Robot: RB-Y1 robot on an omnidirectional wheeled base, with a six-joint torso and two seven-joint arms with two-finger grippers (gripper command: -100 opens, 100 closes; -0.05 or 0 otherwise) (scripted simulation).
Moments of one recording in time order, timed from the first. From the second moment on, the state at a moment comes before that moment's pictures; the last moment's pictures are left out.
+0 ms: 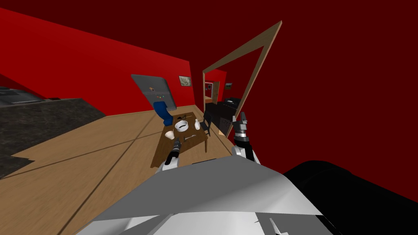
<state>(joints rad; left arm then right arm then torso) 0.06 0.11 0.08 -1.09 0.04 -0.23 0.09 0.50 -0.02 -0.03 -2.29 -0.04 -0.49 0.00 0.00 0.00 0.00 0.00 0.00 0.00</state>
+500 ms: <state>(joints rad) 0.02 0.08 0.09 -0.91 0.06 -0.20 0.10 0.50 -0.02 -0.03 -2.29 -0.04 -0.49 0.00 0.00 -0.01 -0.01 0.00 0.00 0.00</state>
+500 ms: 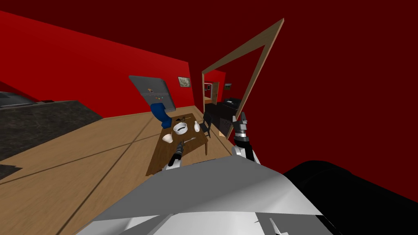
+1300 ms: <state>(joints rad) 0.02 0.07 0.09 -0.88 0.06 -0.24 0.10 0.50 -0.02 -0.03 -2.29 -0.04 -0.49 0.00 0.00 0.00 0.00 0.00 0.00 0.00</state>
